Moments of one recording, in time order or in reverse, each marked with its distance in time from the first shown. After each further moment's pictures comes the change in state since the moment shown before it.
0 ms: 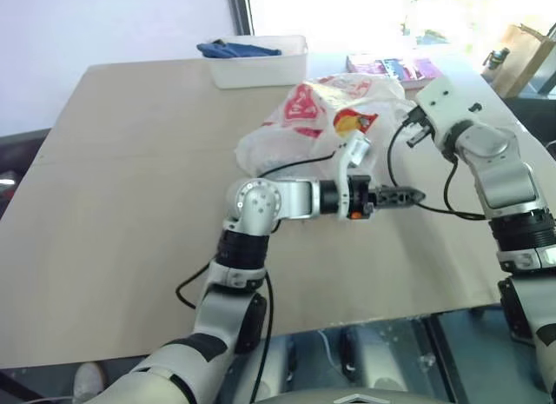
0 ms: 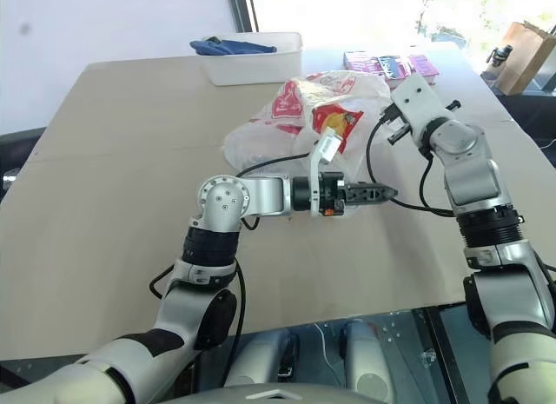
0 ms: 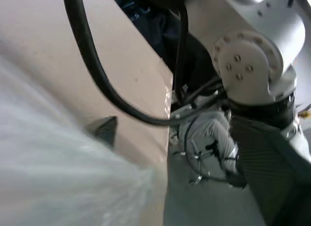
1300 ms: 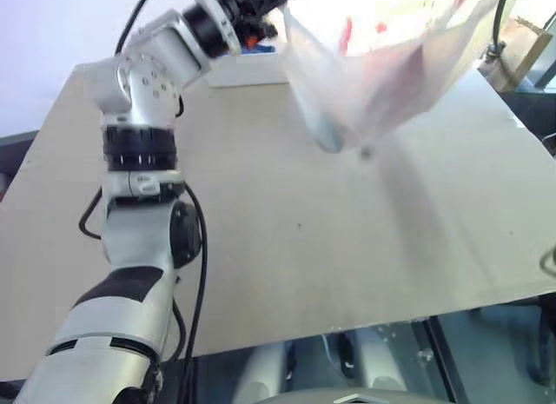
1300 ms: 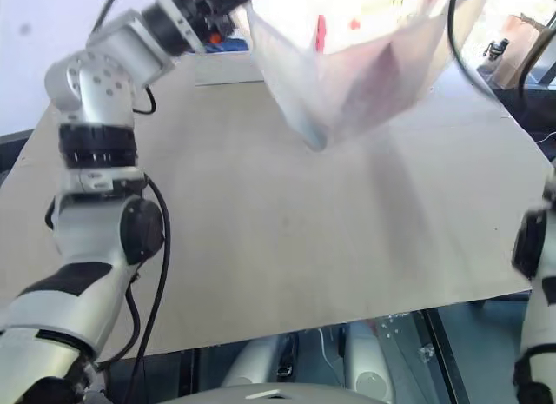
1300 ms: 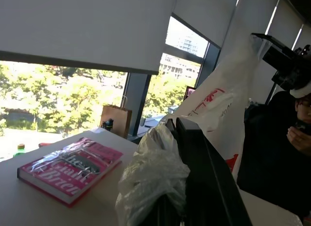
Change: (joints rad) left arm -0.339 0.454 0.117 0.212 0.258 -0.552 -0.344; right arm -0.138 -0.218 -0.280 -0.161 0.024 -0.112 0.006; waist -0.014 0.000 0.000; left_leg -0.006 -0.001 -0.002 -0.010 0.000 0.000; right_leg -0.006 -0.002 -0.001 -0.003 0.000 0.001
